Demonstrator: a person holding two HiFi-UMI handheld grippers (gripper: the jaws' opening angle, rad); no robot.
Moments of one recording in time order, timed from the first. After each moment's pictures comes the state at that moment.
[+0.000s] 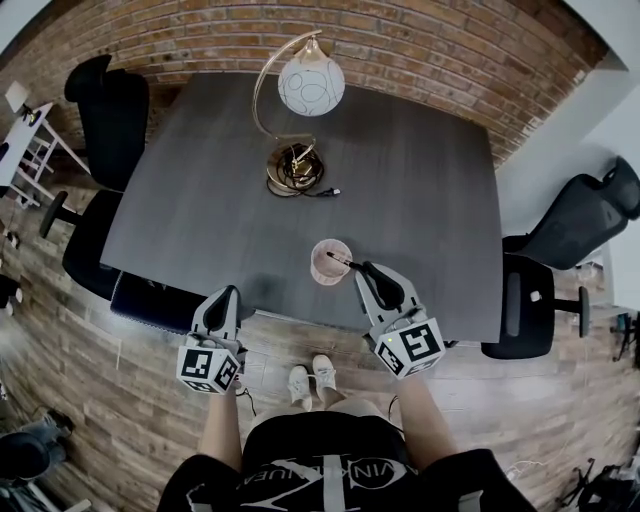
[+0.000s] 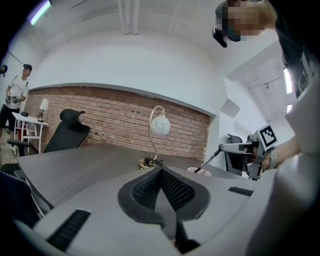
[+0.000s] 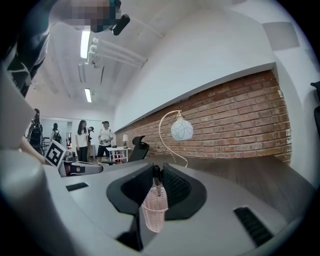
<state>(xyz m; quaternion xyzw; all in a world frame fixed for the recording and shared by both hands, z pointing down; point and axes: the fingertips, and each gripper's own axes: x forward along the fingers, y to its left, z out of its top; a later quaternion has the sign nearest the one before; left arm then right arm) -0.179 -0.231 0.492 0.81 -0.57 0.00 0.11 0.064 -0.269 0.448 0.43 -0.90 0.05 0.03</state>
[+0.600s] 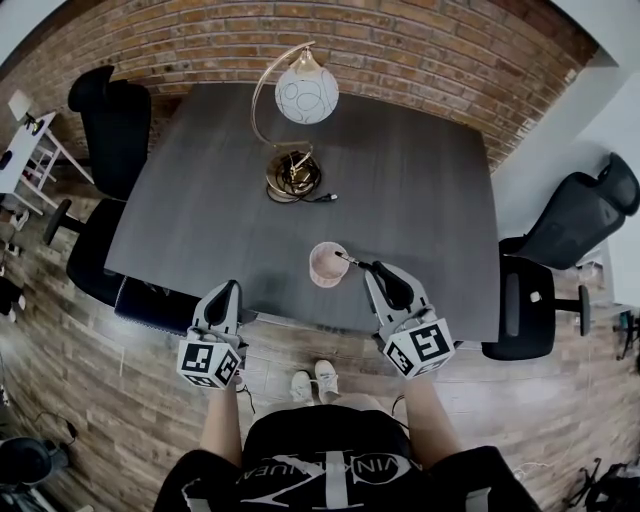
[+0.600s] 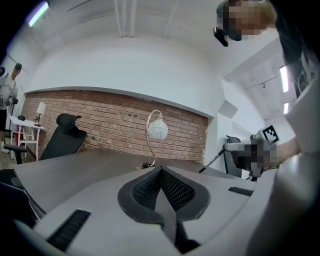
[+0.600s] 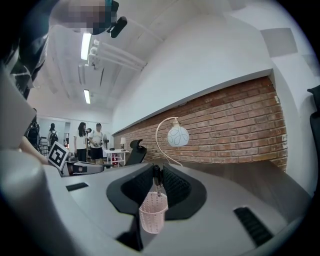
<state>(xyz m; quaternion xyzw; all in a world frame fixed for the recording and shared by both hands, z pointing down) -0.174 -0.239 0.469 0.82 -0.57 -0.01 0.09 0.085 -0.263 0.424 0.44 -0.89 0.04 0.01</state>
